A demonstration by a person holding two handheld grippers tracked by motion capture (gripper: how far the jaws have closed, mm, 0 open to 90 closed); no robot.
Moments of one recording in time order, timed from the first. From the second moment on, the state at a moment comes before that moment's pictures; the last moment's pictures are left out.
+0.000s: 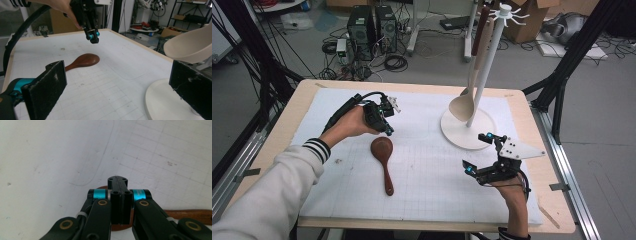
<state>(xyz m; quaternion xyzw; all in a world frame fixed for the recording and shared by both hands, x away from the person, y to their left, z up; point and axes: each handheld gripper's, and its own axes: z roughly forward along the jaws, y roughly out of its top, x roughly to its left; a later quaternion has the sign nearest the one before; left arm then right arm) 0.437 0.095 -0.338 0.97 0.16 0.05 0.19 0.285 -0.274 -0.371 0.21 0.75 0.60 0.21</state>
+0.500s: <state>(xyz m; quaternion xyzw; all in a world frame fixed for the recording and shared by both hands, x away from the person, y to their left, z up) 0.448 0.071 -0.353 0.98 0.16 0.03 0.15 0.284 -0.277 -0.370 0.22 0.74 0.60 0.21</state>
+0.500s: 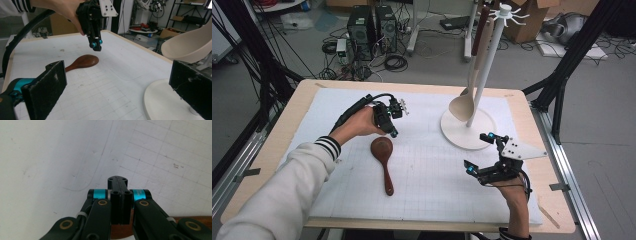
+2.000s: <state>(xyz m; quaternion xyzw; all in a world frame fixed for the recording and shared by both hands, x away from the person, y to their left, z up) 0.454 0.058 -0.394 0.98 0.16 0.03 0.10 0.285 -0.273 -0.371 0.21 0.75 0.60 0.20</state>
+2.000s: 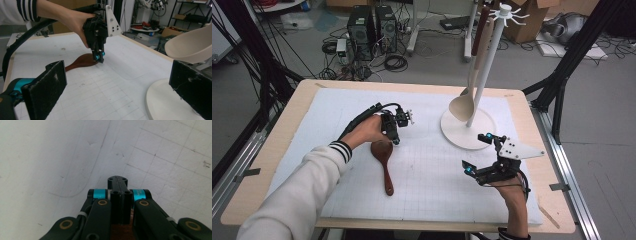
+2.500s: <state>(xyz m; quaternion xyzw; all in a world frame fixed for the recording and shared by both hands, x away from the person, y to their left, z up) 0.455 0.058 -0.397 0.98 0.17 0.02 0.09 0.287 -0.269 -0.373 0.21 0.75 0.59 0.21</state>
